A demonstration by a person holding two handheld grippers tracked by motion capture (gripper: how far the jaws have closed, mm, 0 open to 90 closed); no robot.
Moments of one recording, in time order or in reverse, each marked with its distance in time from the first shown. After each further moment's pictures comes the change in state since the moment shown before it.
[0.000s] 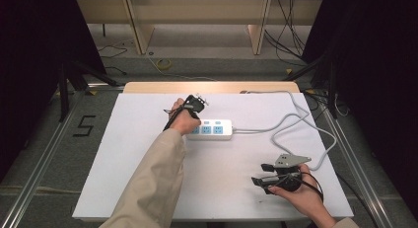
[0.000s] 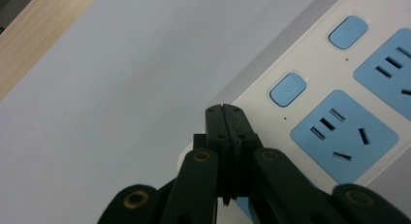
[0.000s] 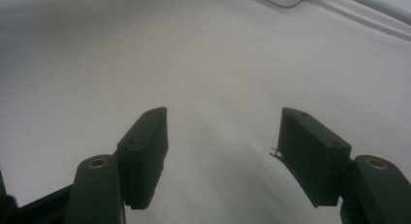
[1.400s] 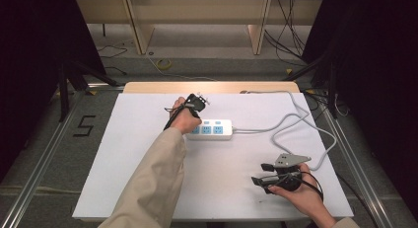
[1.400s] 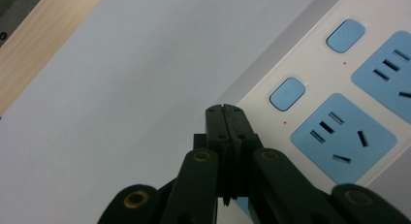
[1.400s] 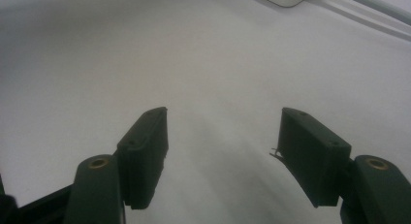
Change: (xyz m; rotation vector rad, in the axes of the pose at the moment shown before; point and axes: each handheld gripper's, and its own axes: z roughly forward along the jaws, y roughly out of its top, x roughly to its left) left arm 0.002 0.004 -0.003 0.015 -0.003 0.029; right arm -0.001 0.000 0.001 0.001 0.004 0.000
